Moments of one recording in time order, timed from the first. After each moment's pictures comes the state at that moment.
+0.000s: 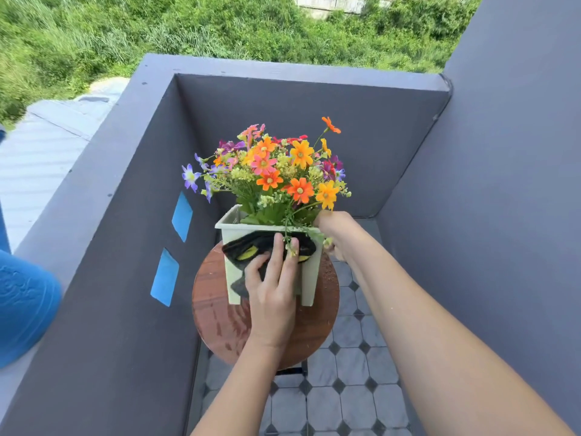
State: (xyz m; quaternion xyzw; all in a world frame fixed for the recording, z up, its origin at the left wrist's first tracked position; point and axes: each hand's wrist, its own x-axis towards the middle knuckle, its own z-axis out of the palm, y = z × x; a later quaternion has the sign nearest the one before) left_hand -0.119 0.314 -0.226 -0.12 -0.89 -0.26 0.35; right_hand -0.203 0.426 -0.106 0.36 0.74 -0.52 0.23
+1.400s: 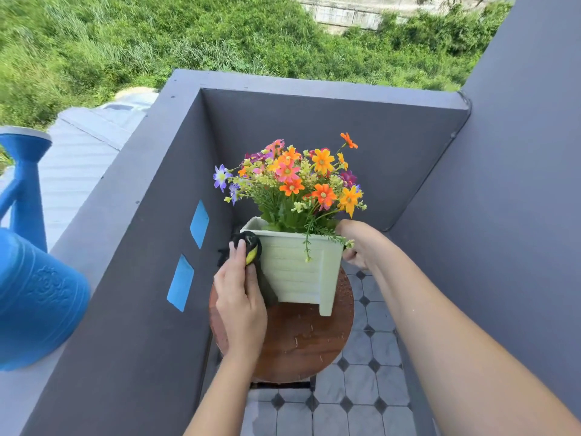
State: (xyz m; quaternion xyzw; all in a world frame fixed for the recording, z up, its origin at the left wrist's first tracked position) left_hand -0.125 0.265 -0.198 0.09 -0.82 -0.50 0.27; right_hand -0.219 0.429 -0.113 0.36 0.71 -0.55 0.24
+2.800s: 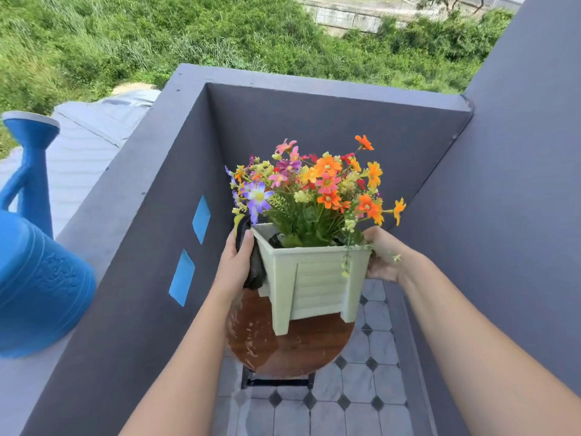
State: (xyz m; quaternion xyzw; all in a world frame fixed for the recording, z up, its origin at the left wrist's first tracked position) left_hand -0.194 0.225 -0.226 0.17 -0.66 -0.72 -0.08; right_hand -0.202 0.478 -0.147 0.28 0.64 -0.66 0.26
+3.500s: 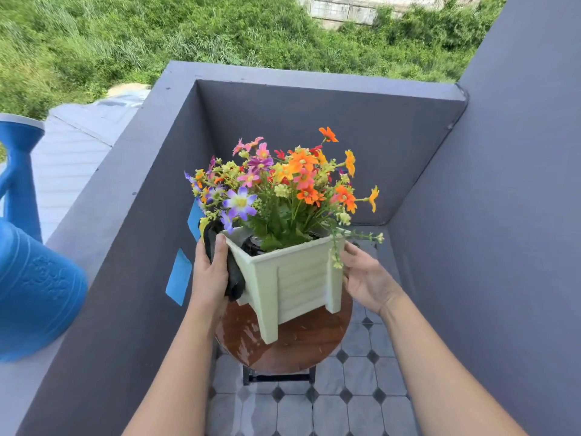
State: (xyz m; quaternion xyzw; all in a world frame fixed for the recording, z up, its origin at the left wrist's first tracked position) left_hand -0.175 0.210 -0.222 0.21 -0.61 -0.76 0.00; right_hand -0.159 0.464 -0.188 0.10 0.47 -0.85 0.20
